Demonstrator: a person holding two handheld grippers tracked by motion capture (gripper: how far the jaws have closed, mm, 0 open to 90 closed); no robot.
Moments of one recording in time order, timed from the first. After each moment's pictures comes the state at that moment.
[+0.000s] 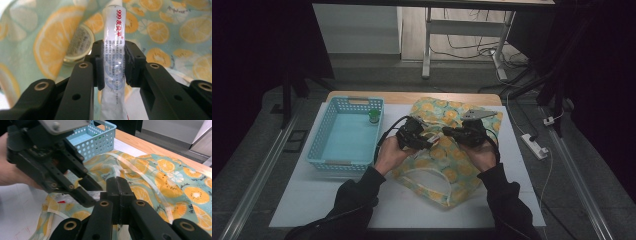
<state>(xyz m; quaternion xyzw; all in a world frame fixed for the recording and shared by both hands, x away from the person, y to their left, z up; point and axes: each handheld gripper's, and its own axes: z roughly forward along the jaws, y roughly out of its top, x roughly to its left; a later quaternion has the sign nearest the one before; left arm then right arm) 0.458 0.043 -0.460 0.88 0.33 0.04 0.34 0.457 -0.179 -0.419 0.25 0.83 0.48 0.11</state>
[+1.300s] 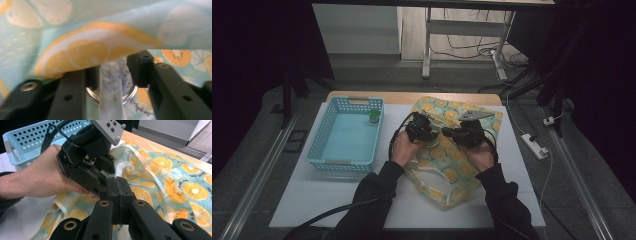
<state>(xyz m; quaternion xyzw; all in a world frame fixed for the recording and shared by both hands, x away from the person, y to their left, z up) 0.502 0.026 -0.493 0.85 0.38 0.10 0.35 0.459 -0.176 -0.426 0.26 0.84 0.47 0.12</state>
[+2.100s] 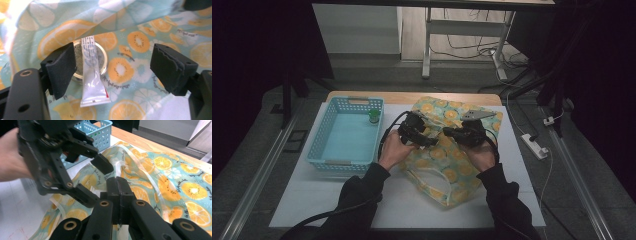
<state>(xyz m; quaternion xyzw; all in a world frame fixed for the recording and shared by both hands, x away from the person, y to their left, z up) 0.472 0.049 -0.460 0.86 0.35 0.05 0.38 0.460 -0.179 -0.425 0.26 0.83 0.47 0.12</state>
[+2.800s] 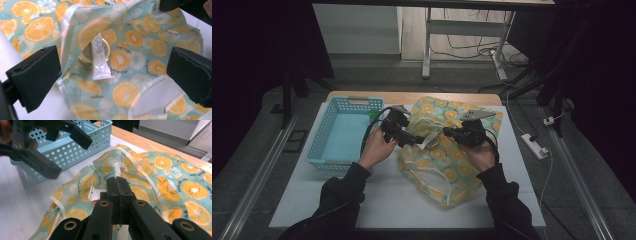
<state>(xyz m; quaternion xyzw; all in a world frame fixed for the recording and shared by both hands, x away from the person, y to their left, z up) 0.459 0.104 -0.442 0.84 0.35 0.03 0.42 0.461 -0.179 -0.426 0.26 0.83 0.47 0.12</state>
